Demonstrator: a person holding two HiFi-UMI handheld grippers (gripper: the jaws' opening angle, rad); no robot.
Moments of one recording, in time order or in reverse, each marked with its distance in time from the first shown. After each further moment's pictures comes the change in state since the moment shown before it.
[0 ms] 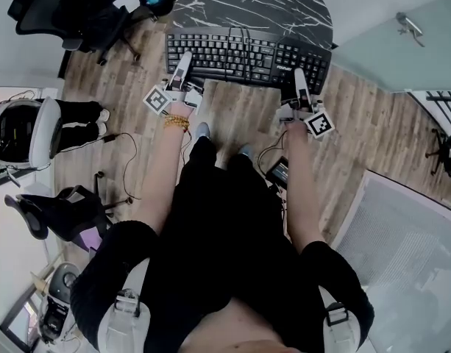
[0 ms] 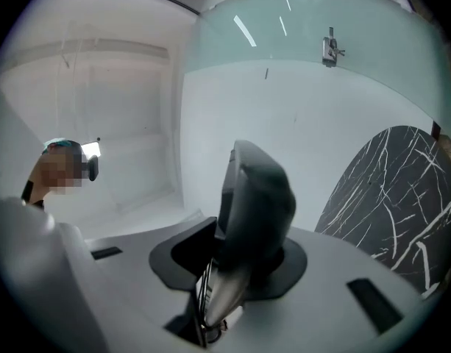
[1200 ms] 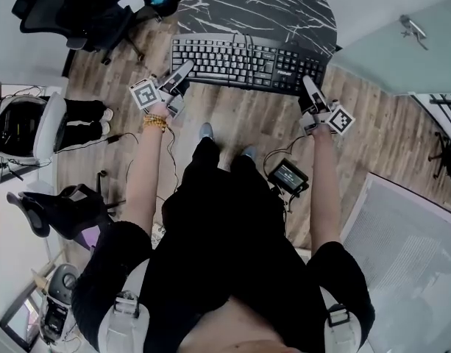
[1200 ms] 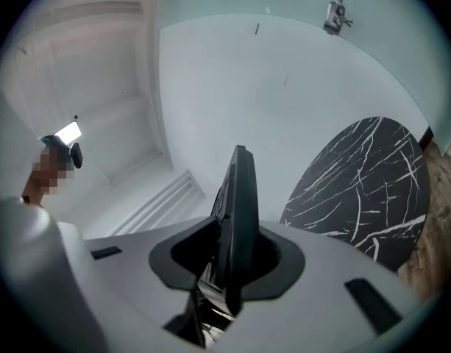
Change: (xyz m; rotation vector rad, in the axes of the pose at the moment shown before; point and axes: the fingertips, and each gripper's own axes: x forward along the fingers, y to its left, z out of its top) left arm -0.023 0.012 -0.004 0.240 0.498 0.158; right arm -0.026 -0.042 -0.002 0.059 0.375 -0.094
